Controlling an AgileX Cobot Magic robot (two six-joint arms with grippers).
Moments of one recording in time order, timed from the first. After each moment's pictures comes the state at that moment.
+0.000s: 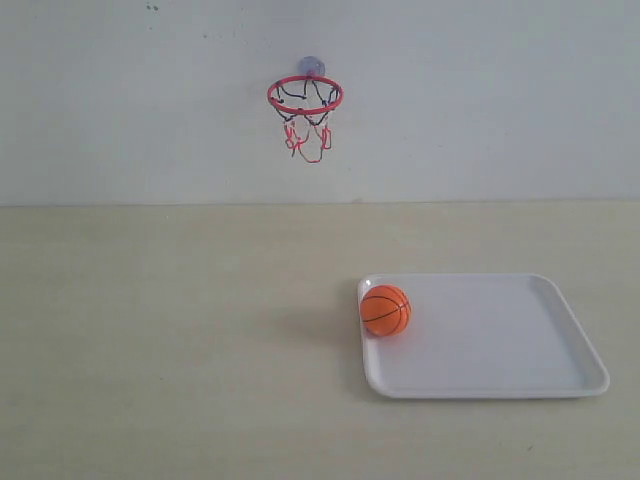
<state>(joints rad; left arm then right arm) -0.02 0.00 0.00 -0.08 0.31 -0.05 0.27 0.23 -0.55 0.10 -0.07 -0.13</state>
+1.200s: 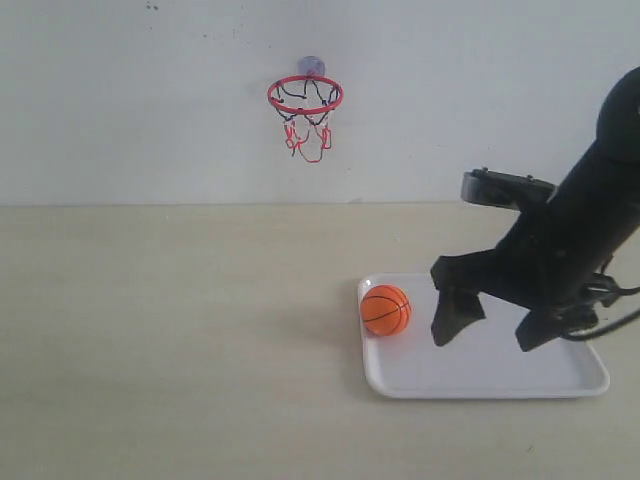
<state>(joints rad) -0.02 0.00 0.00 -0.08 0.31 -0.05 0.28 1.70 -1.14 0.37 0.89 -0.12</state>
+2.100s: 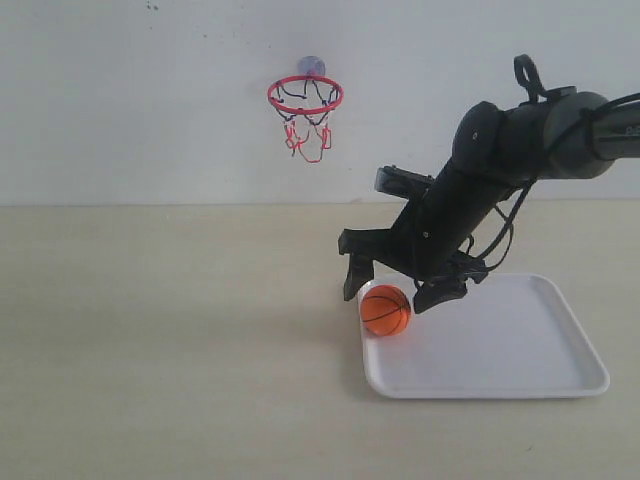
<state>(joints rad) -0.02 0.00 0.00 -0.08 0.31 -0.05 0.37 2.13 -1.56 0.43 0.80 -0.01</state>
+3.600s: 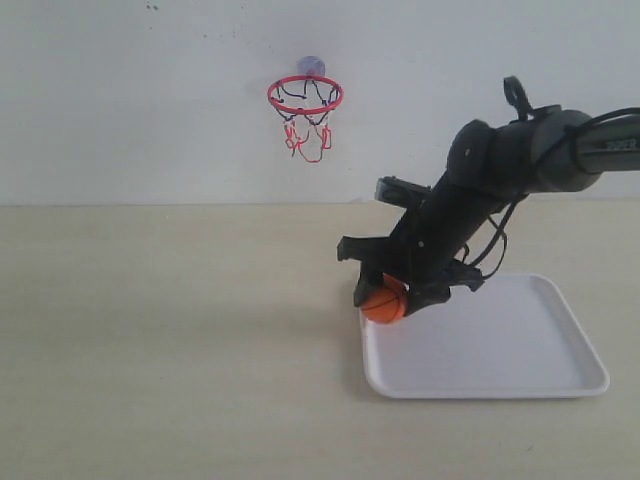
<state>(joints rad) -0.02 0.00 0.00 -0.08 0.31 -0.05 0.37 2.16 -1.57 0.44 0.76 0.00</state>
